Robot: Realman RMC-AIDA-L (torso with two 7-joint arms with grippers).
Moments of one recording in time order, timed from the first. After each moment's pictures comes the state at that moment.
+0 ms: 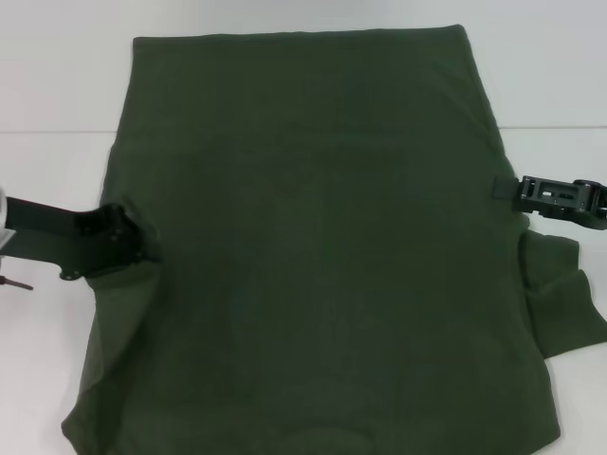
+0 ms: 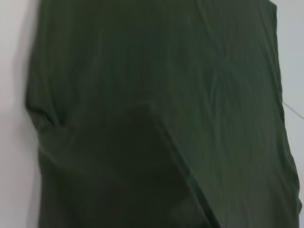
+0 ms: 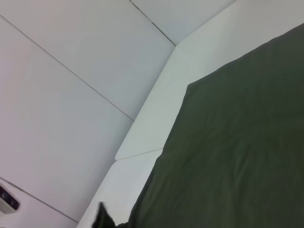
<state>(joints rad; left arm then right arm) -0.70 -2.03 0.50 0.93 2.54 1.64 -2.80 0.59 1.99 -0.48 -0.66 -2.07 -1.54 2.11</state>
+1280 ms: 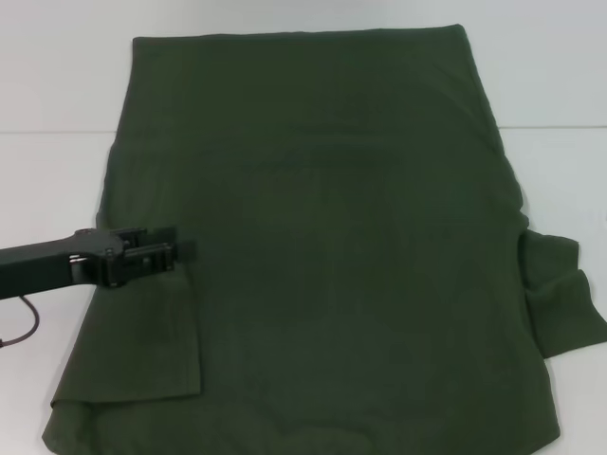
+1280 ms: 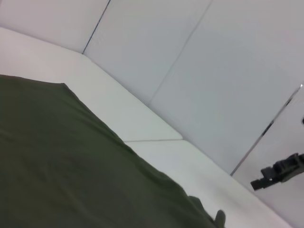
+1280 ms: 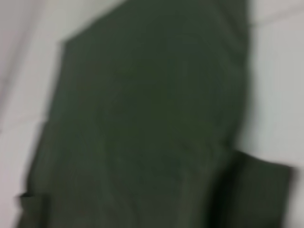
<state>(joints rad) -0.49 -2.08 0.45 0.83 2.09 1.72 -1.77 0.63 1.74 -0.57 -0.69 -2.34 -1.60 2.52</state>
